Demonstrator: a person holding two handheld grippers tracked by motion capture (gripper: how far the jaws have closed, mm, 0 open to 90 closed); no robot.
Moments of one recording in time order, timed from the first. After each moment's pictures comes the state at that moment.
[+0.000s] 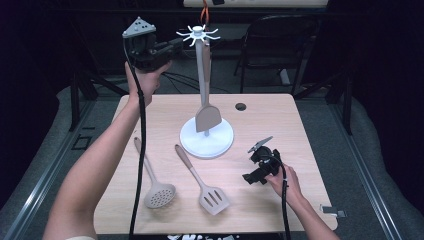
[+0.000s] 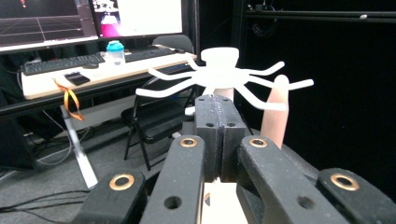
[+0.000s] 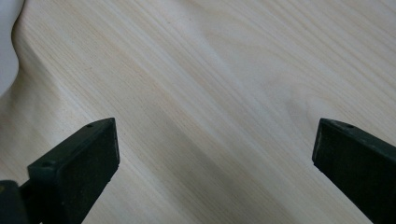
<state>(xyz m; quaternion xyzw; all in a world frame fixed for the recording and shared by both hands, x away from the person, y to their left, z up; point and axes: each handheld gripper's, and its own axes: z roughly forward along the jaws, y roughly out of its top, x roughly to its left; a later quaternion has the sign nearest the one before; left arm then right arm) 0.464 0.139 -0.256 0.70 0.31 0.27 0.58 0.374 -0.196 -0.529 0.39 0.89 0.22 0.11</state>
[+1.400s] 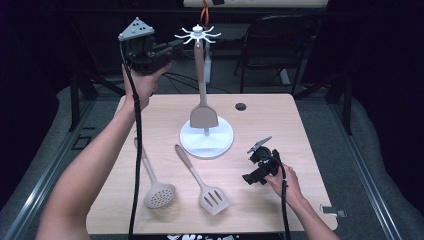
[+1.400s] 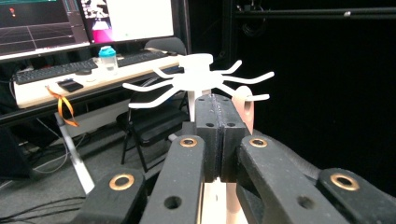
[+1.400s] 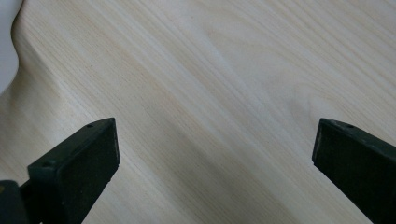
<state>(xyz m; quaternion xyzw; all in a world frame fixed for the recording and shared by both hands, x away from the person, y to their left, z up) 0.448 0.141 -0.253 0.71 0.28 0.27 0.58 0.374 -0.195 -0.530 0.38 0.89 0.21 0.11</state>
